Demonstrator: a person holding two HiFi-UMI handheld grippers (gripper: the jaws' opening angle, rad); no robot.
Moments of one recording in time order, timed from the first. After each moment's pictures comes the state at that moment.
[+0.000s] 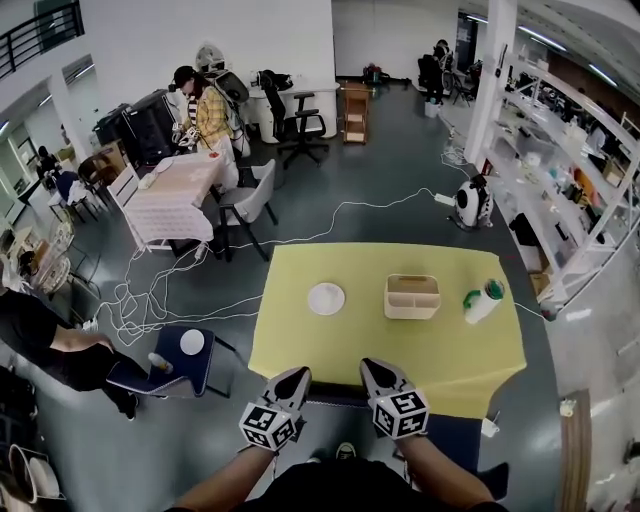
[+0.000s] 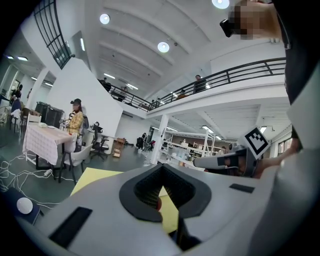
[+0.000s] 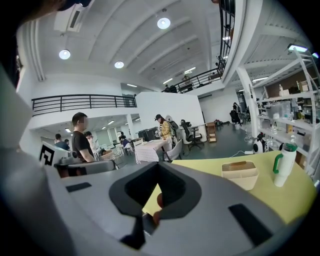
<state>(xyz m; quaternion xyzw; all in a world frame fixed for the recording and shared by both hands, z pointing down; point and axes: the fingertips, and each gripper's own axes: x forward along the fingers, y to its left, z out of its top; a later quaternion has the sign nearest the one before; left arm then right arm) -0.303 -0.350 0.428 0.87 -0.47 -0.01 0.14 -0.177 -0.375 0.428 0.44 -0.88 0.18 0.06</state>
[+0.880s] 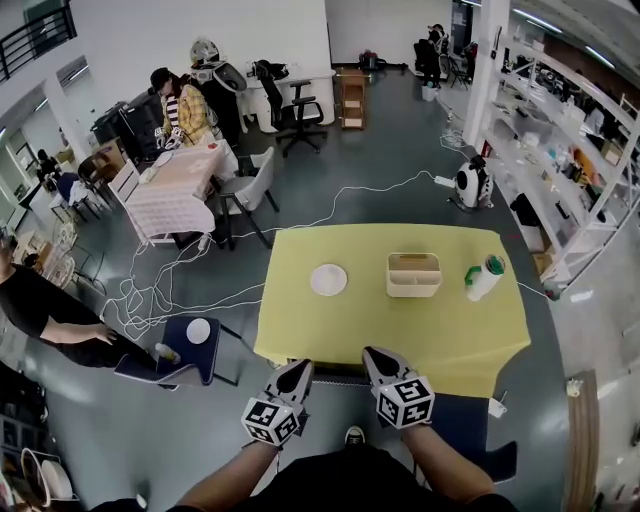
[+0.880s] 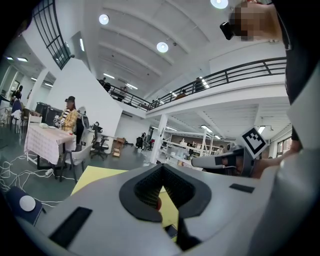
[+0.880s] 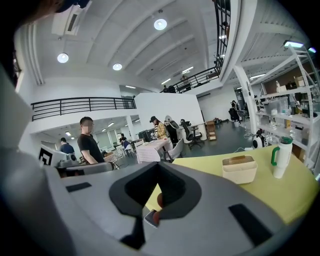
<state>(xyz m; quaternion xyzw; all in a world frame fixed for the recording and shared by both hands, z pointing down) -0.304 -0.309 0.425 0.87 -0.46 -0.01 0.14 -0.179 -0.340 0.428 0.44 -0.88 0.19 0.06</state>
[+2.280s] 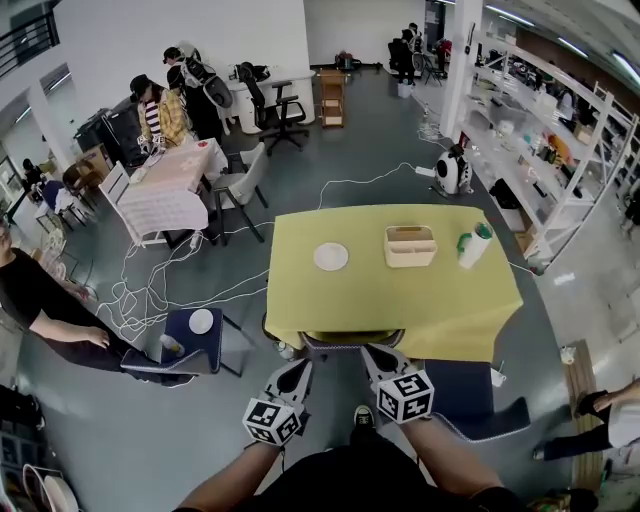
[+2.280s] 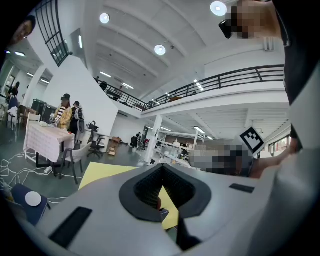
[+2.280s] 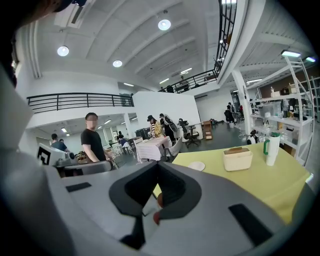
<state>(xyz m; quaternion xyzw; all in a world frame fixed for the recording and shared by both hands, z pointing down) -0.375 -0.185 0.424 0.89 -0.43 -0.01 0.14 -0.251 -0.211 0.427 0.47 -0.86 0.18 0.07</state>
